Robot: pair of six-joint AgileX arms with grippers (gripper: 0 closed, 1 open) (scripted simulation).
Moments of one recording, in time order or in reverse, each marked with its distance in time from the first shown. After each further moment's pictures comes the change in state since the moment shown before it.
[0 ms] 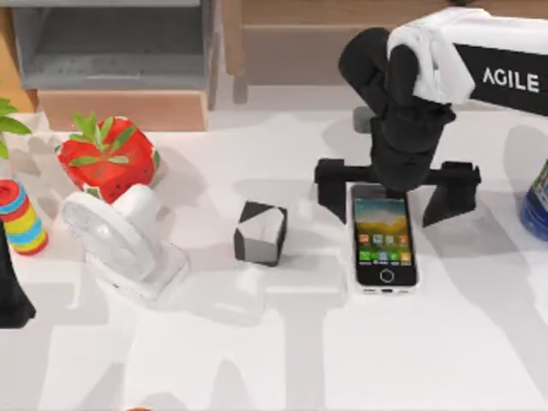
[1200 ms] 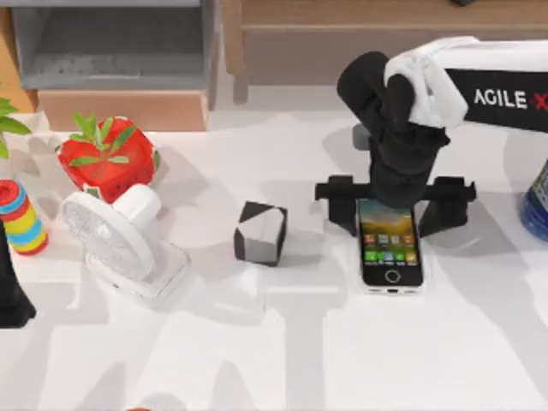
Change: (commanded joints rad) left arm 0.000 0.000 0.000 0.000 0.000 0.000; right arm 0.003 0.060 -0.084 0.141 0.001 0.004
